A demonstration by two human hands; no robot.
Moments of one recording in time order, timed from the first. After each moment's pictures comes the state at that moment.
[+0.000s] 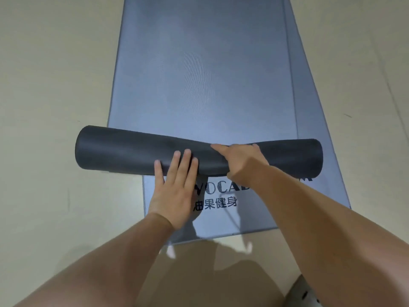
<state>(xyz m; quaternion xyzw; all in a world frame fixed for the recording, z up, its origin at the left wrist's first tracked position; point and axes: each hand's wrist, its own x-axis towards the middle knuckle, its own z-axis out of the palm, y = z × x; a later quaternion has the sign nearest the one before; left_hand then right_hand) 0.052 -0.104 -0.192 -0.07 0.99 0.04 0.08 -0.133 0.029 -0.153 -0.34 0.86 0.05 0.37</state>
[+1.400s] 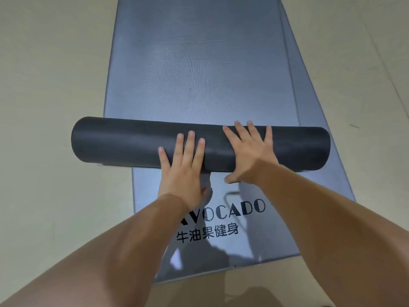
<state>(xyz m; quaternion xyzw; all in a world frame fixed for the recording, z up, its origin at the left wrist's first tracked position) -0.061 -0.114 -0.193 -0.11 0.98 0.01 0.15 -0.197 0.032 -0.185 -0.32 0.92 0.08 0.22</state>
